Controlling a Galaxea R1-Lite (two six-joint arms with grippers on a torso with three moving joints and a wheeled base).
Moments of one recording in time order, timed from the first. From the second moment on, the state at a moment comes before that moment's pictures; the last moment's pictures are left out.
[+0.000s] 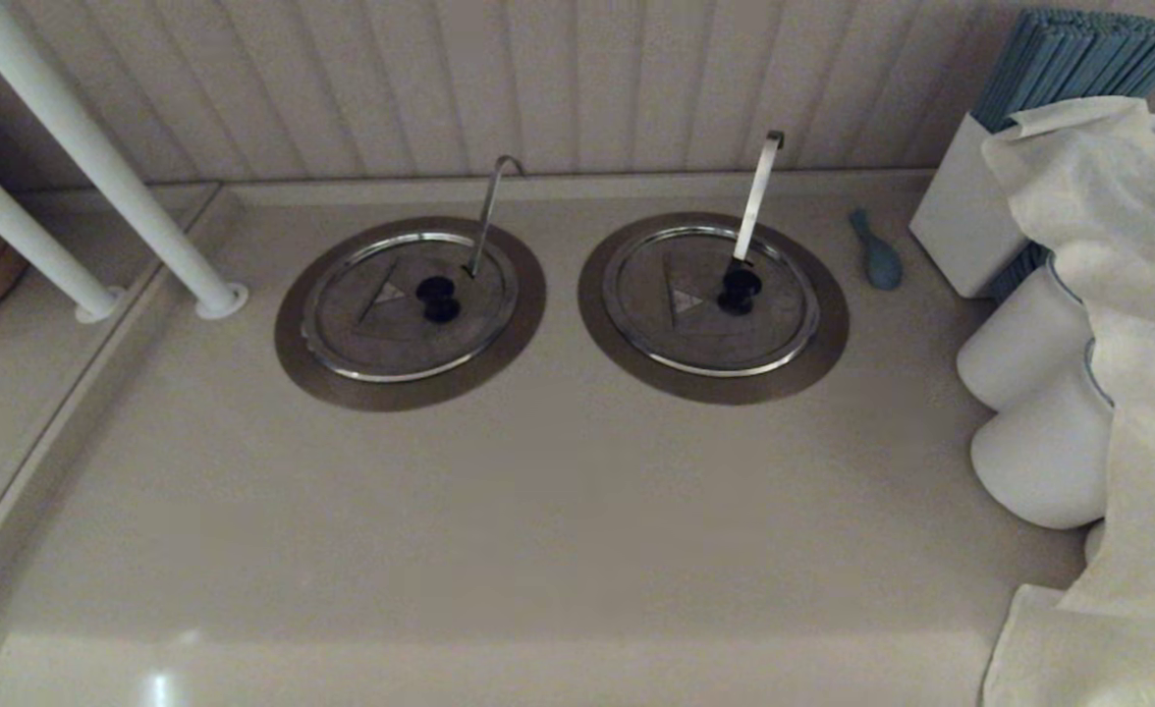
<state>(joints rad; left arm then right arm) -0.01 0.36 -0.99 0.53 0.12 -0.02 0.00 0.00 0.00 0.00 0.00 0.00</state>
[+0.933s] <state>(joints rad) 0.00 0.00 -0.07 0.01 0.03 0.14 0.00 0.00 0.00 0.00 0.00 0.00</state>
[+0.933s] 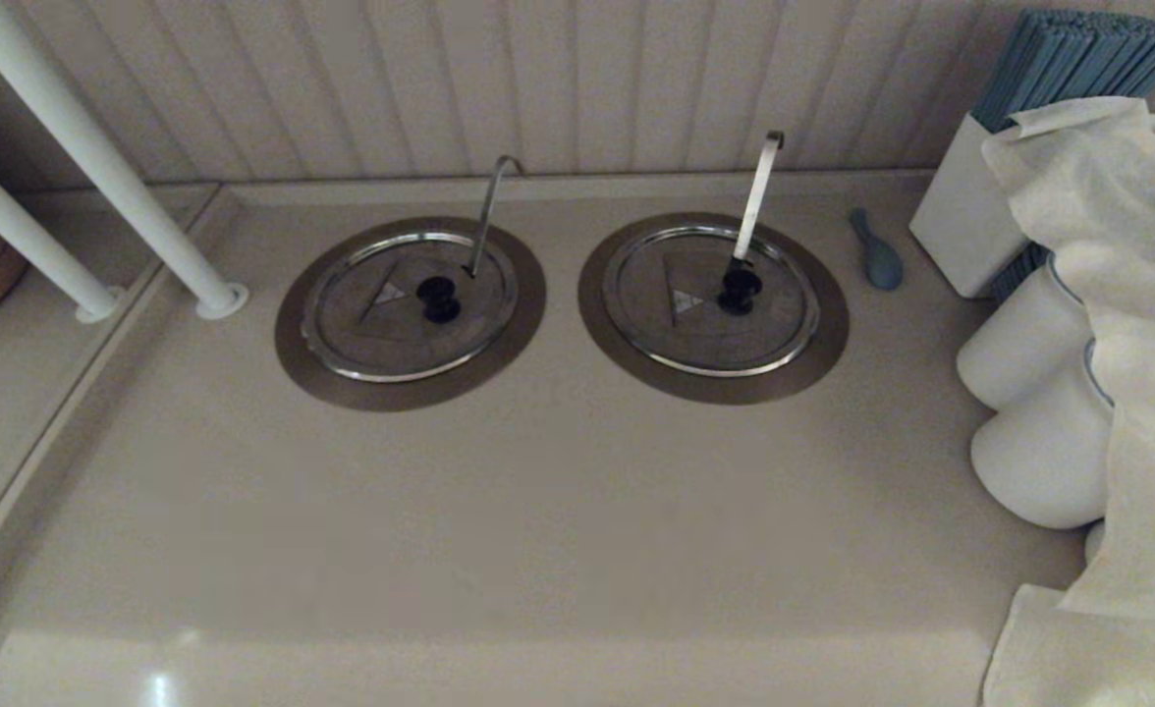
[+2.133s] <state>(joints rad) 0.00 0.00 0.00 0.00 -0.01 0.06 0.00 0.00 0.00 0.00 0.00 0.00</state>
